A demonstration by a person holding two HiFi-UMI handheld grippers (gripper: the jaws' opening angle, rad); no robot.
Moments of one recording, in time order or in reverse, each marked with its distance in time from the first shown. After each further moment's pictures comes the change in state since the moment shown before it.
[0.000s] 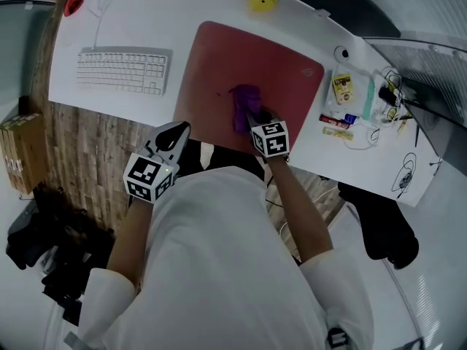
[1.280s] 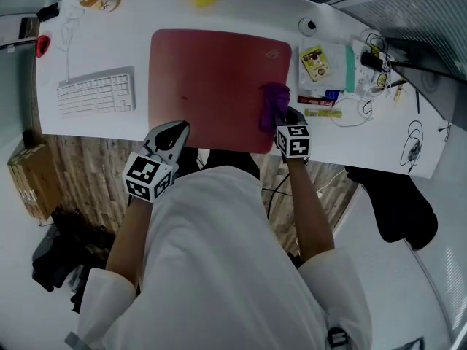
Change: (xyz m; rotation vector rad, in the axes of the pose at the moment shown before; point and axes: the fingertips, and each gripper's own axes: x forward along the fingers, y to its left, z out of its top) left arm 0.072 -0.067 0.018 0.102 0.087 -0.121; right arm -0.098 -0.148 -0.072 0.181 -0.062 -0.254
